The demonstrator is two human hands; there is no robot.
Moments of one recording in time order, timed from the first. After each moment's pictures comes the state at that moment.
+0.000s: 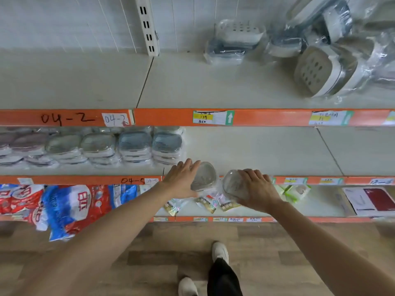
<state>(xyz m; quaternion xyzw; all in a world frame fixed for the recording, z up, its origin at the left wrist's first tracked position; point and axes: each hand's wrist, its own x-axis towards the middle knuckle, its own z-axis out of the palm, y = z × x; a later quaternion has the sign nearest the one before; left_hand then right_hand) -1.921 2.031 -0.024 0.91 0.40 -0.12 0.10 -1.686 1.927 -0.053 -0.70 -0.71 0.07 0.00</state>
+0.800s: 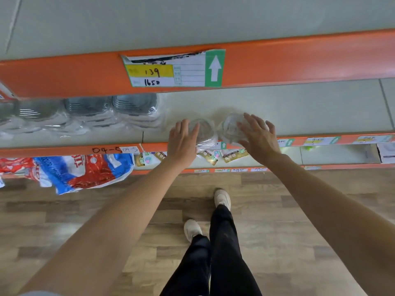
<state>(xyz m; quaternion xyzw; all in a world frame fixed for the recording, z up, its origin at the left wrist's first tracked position) -1.848 2.082 -0.158 0.86 0.49 -0.12 0.07 -1.629 2.015 -0.168 -0.73 -0.67 0.14 -0.01</state>
